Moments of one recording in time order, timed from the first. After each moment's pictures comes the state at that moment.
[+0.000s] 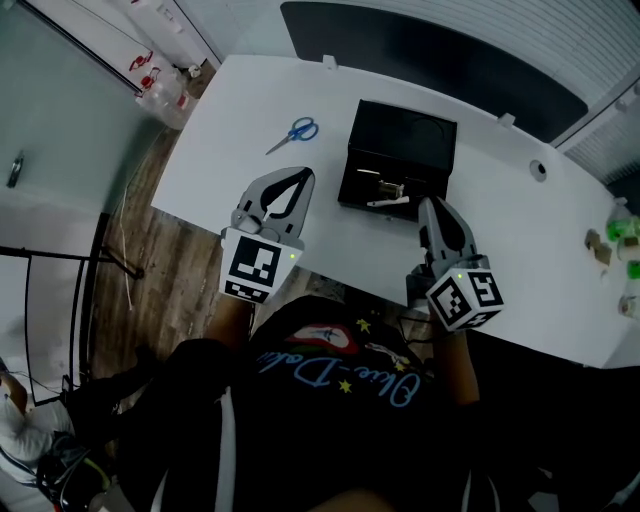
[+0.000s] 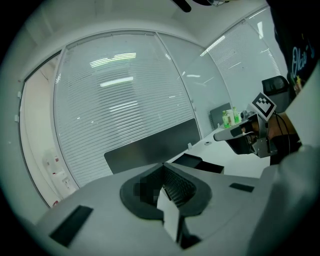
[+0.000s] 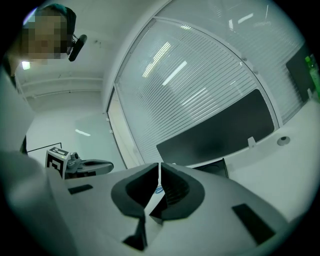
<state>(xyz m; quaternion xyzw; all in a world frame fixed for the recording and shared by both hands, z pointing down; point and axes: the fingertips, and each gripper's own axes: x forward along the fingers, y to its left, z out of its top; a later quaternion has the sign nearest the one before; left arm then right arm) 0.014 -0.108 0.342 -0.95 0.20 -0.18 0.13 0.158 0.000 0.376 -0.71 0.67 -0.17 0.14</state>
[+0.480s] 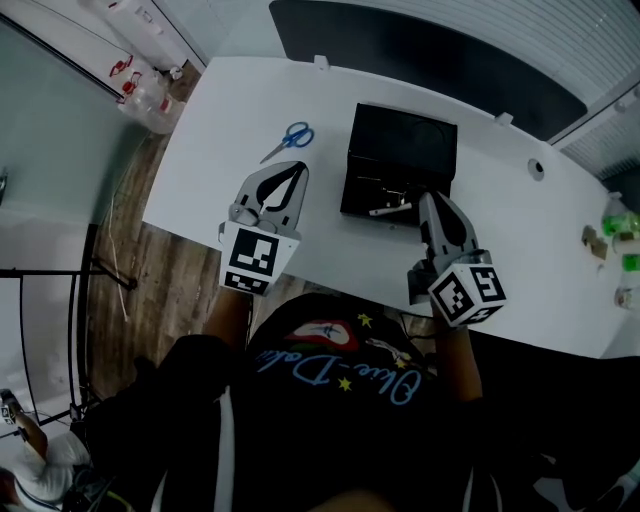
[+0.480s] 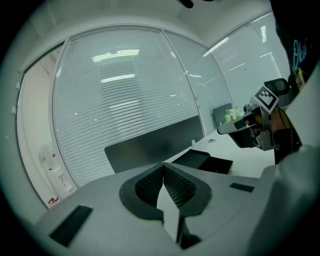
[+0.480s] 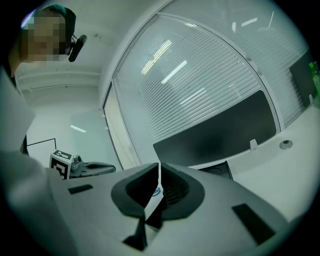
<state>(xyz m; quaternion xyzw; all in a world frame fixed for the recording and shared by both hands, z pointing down) 0.016 -0.162 0.365 -0.96 0.19 -0.19 0.11 0.161 -0.034 0.377 -0.73 0.65 -0.17 0.13</state>
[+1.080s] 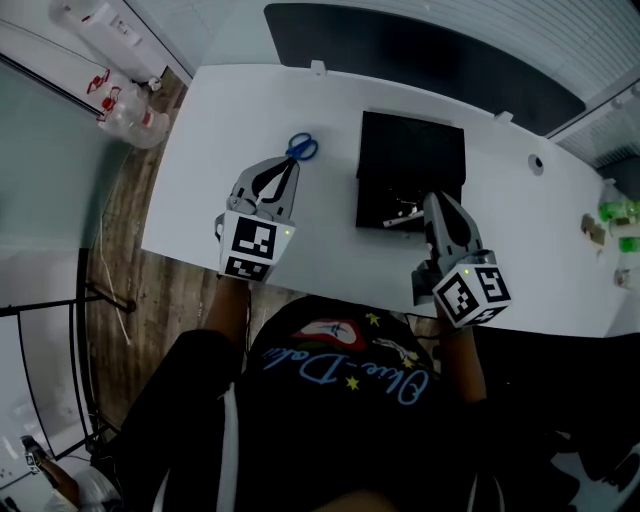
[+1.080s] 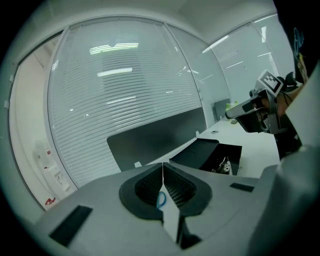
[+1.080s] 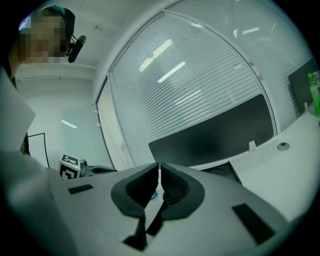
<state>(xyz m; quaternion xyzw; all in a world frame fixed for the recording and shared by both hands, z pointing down) 0.005 -0.240 0.399 -0.96 0.16 -0.21 0.11 0.147 -0.071 0.375 -0.76 0.62 -0.17 0.11</state>
